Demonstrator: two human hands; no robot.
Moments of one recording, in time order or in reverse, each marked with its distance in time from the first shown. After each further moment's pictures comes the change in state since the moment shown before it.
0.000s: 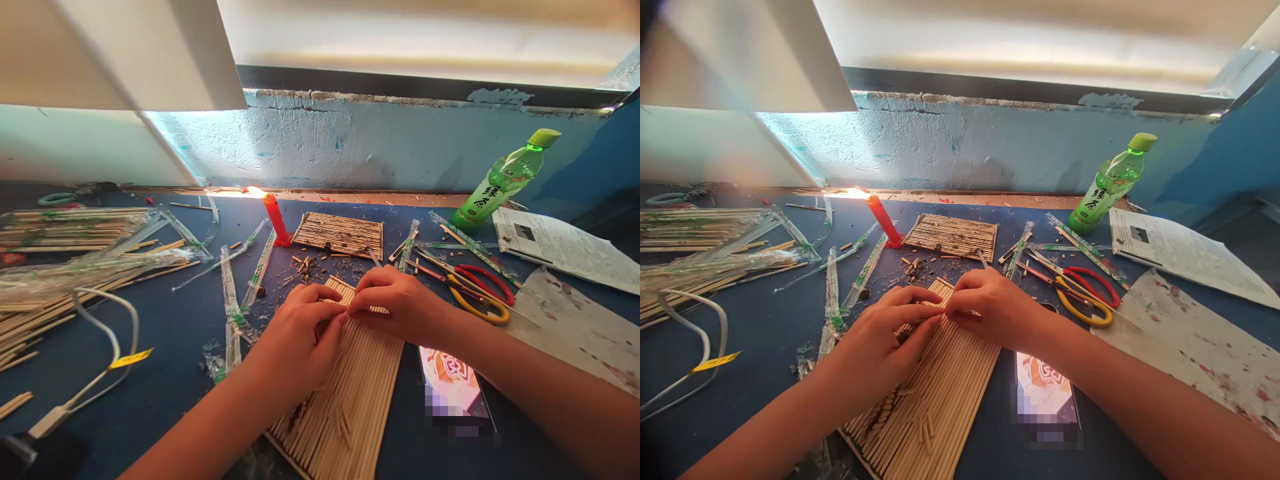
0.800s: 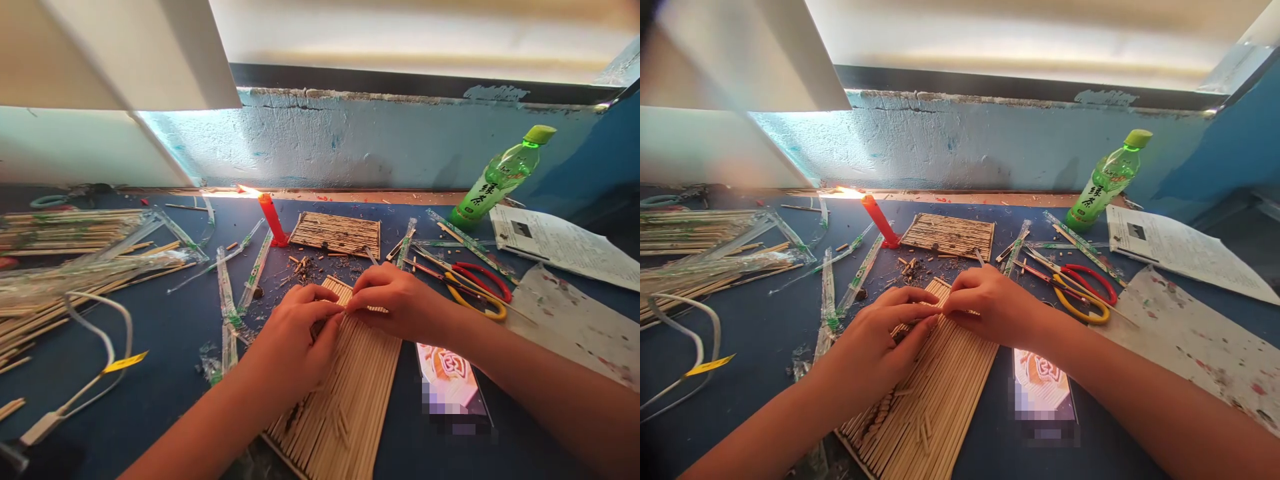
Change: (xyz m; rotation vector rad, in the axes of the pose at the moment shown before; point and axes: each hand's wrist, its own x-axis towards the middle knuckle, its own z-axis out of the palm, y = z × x) left_hand 0.000 -0.002 0.001 0.024 0.001 -0.005; right_hand -0.002 0.006 0.001 -0.015 0.011 -0.054
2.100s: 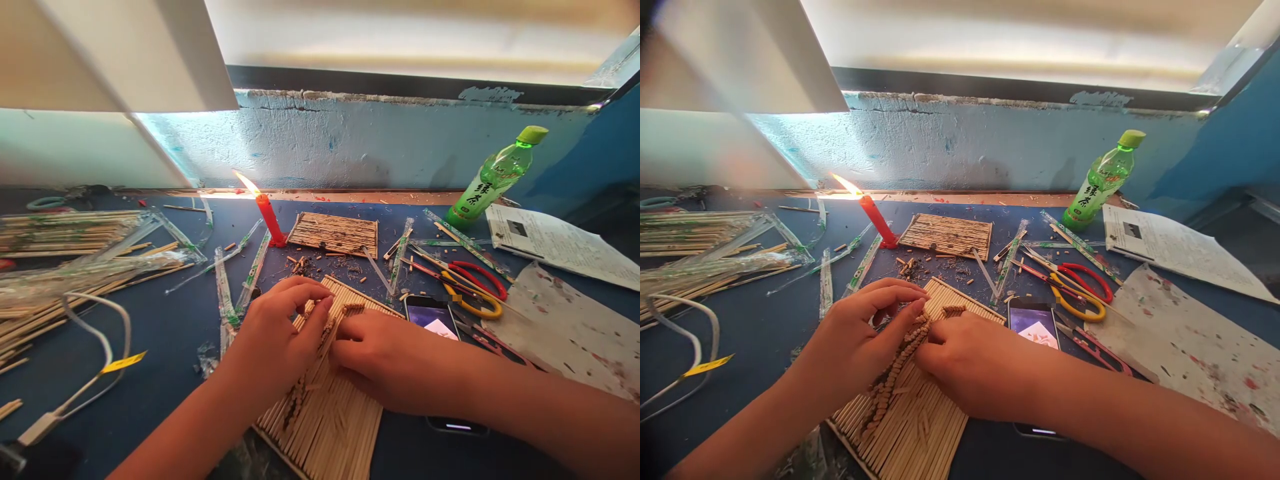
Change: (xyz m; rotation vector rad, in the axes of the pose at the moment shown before) left_hand 0.001 0.005 -0.013 -0.099 0.129 -0.083; right_hand -0.004 -0.058 0.006 -0.073 -0.375 0.011
